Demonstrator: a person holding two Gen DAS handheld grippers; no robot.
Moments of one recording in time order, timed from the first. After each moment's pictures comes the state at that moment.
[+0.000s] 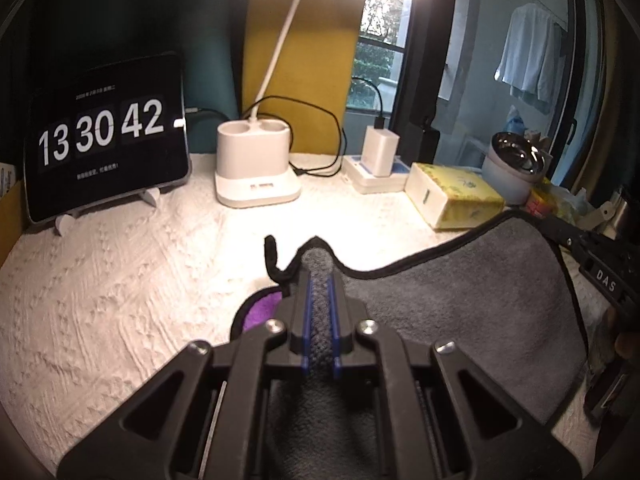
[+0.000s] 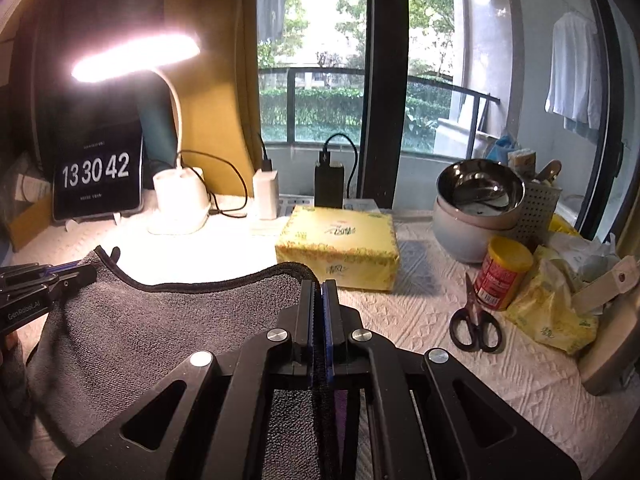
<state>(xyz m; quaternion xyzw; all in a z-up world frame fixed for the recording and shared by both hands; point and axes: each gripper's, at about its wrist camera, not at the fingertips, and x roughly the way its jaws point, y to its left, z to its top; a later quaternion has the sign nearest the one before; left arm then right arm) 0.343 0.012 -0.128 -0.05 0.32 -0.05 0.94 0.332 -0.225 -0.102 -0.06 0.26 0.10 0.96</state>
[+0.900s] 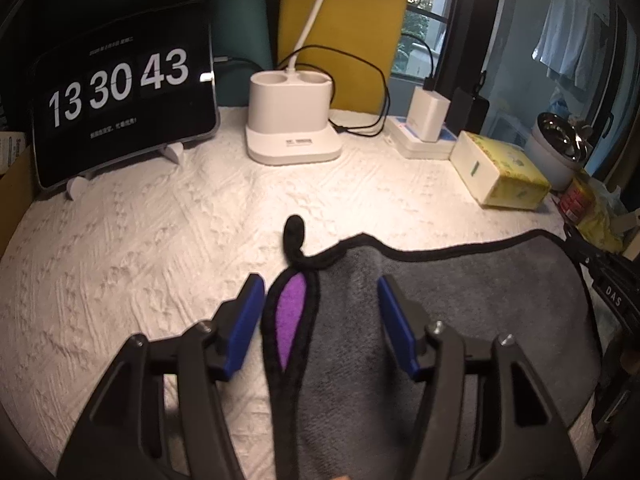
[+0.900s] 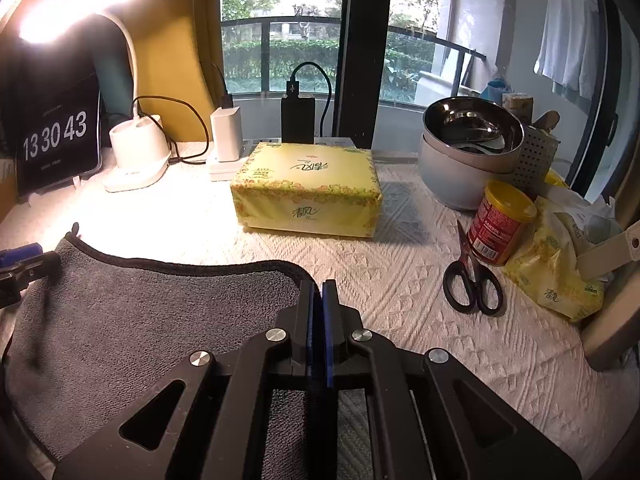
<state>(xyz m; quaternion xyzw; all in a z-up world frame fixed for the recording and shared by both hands) 0.362 0.027 -0.146 -0.06 0.39 0.00 0.92 0.361 -0.233 -0.133 -0.07 0.35 0.05 0.93</state>
